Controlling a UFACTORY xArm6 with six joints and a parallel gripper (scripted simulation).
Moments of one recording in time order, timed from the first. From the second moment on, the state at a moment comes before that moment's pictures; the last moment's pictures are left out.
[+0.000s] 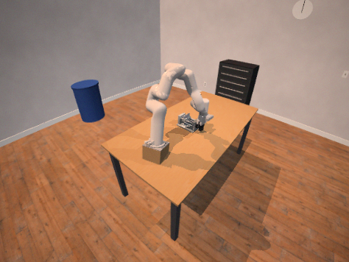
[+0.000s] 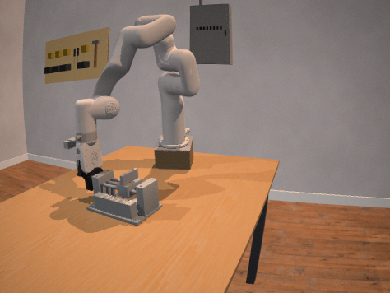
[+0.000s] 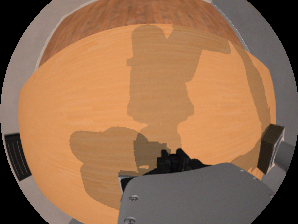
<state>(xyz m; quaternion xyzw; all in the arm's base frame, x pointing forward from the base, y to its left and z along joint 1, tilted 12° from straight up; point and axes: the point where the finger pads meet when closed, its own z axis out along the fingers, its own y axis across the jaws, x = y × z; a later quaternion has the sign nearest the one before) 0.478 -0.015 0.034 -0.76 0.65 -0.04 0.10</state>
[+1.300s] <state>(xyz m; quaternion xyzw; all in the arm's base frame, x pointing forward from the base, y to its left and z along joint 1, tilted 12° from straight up) 0.483 -0.014 0.034 -0.76 0.65 -0.04 0.09</state>
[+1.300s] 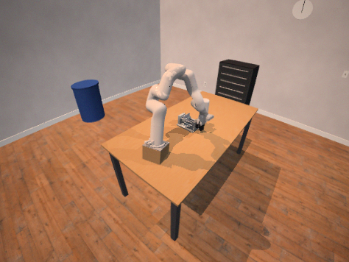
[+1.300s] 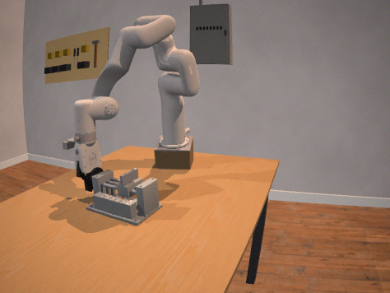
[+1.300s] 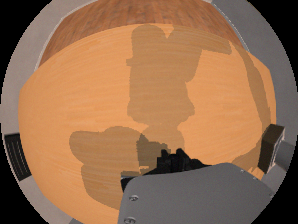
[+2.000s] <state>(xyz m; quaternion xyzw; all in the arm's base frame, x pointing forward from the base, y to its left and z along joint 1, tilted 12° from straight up) 0.488 -0.013 0.036 -0.76 0.65 -0.04 0.09</state>
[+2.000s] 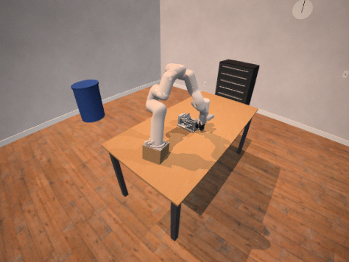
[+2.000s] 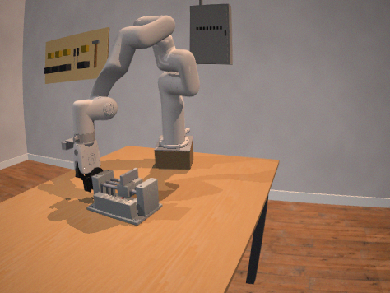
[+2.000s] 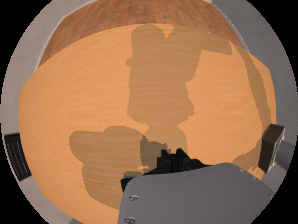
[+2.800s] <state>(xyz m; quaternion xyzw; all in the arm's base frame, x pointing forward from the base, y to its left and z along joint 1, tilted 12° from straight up) 0.499 -0.012 0.043 -0.76 0.65 -0.04 0.10</state>
